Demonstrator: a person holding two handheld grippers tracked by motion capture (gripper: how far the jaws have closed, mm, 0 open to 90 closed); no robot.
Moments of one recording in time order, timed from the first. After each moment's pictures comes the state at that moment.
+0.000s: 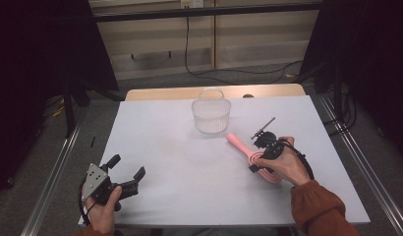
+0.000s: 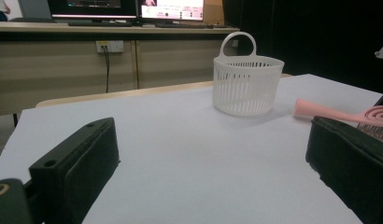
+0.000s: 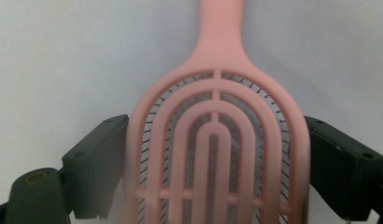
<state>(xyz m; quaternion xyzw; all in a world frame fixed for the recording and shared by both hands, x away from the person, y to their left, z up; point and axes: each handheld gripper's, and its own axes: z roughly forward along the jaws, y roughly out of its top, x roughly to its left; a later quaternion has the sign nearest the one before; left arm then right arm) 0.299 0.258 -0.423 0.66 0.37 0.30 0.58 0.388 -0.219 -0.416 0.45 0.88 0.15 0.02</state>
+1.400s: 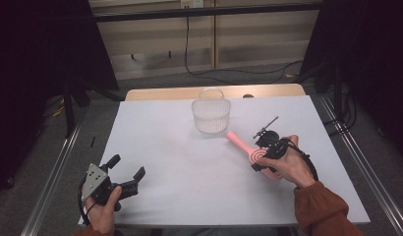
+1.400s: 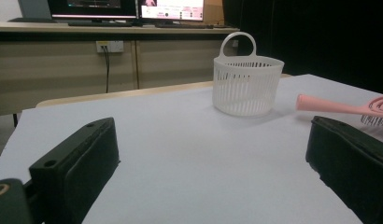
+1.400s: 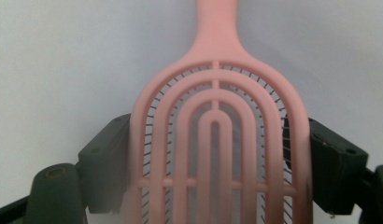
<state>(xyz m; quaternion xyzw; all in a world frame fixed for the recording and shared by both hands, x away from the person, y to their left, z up) 0.299 0.258 -0.423 0.66 0.37 0.30 0.58 0.377 -0.220 -0.398 0.45 0.88 0.15 0.05</state>
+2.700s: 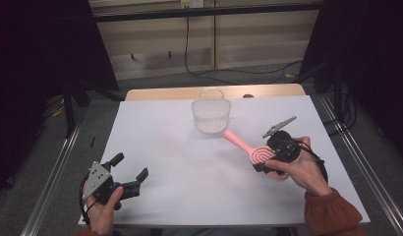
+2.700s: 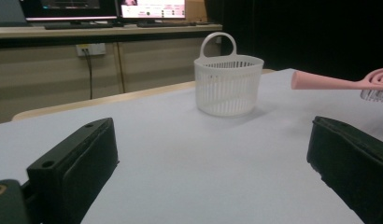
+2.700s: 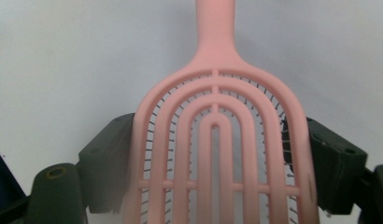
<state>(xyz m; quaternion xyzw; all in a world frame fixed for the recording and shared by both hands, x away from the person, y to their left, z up) 0.300 0.248 -0.412 0.68 0.34 0.28 0.58 0.346 -0.231 -0.365 0.42 0.87 0.26 0.05</state>
